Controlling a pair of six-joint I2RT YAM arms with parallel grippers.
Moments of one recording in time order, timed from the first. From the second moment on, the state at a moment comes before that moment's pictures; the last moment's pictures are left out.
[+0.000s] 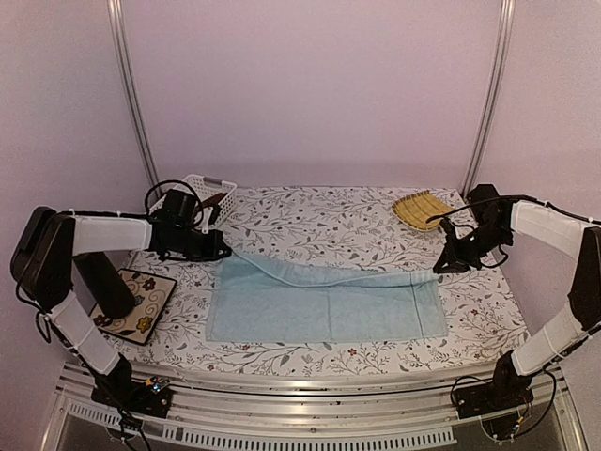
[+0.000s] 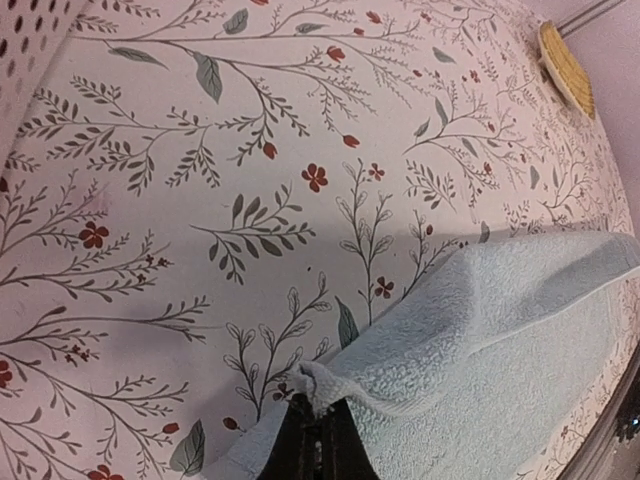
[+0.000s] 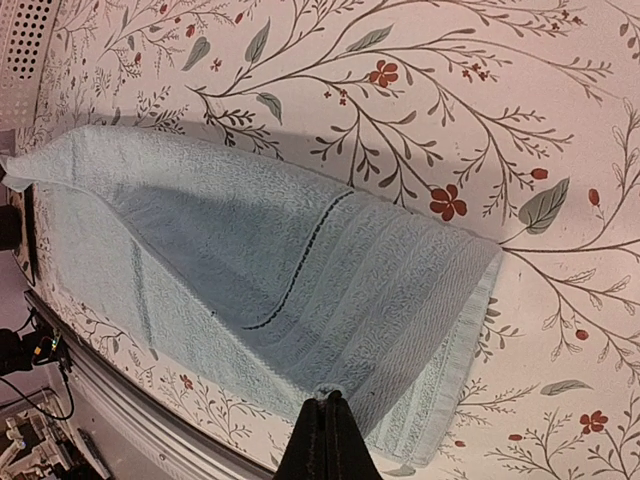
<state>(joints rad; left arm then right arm) -0.33 1.65 0.97 -0.16 0.30 -0.31 0.11 1.48 1.05 -0.85 -0.46 0.14</state>
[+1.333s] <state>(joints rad) -0.50 1.19 0.60 -0.39 0.17 -0.49 0.11 1.24 0.80 -0.98 -0.39 0.36</state>
